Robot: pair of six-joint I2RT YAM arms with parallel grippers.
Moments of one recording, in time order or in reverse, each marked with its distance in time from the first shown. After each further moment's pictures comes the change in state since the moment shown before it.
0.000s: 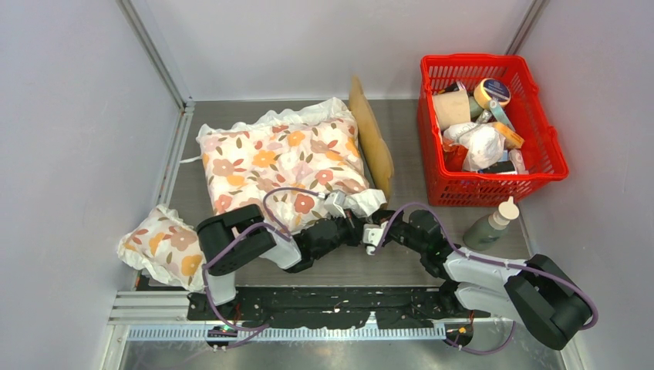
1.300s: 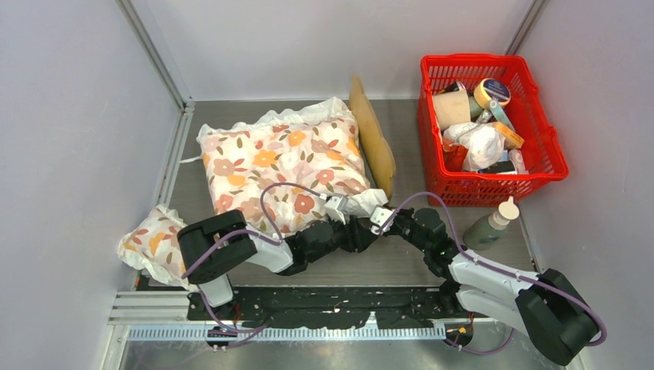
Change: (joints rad) left arm -0.024 -0.149 -0.053 -0.131 0.024 0.198; right arm -0.043 -0.109 0.015 -0.098 0.150 0.303
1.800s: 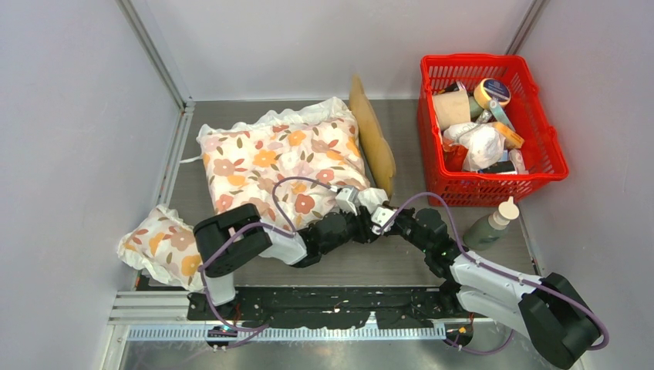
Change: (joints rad) left arm 0.011 0.124 0.138 0.007 -0.001 -0.022; right arm -0.002 -0.031 0.000 -0.018 -0.001 0.007
